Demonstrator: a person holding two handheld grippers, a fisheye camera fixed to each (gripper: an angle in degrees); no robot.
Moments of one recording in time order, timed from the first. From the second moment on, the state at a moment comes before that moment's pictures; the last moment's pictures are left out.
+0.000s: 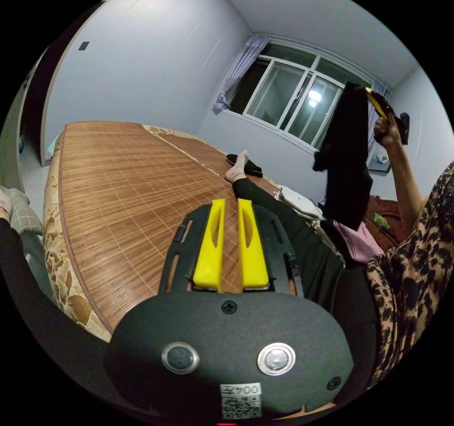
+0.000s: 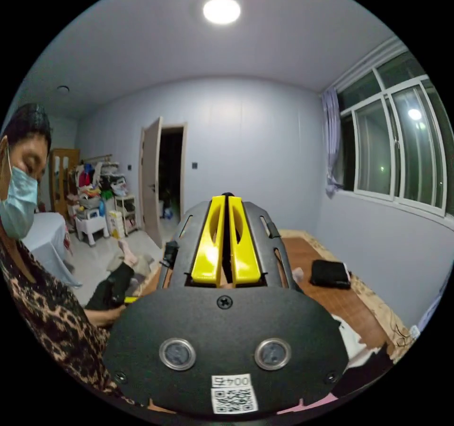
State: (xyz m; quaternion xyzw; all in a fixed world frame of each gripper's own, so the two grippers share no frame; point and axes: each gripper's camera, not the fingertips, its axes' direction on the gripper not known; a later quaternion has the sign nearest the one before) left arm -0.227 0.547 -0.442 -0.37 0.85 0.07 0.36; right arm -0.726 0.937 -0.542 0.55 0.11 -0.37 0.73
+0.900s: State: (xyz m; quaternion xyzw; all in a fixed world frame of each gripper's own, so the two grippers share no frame) left arm -0.164 0.564 -0.432 -0.42 0.78 0.11 0.46; right arm -0.545 0.741 -0.094 0.25 0.00 -0.35 0.90
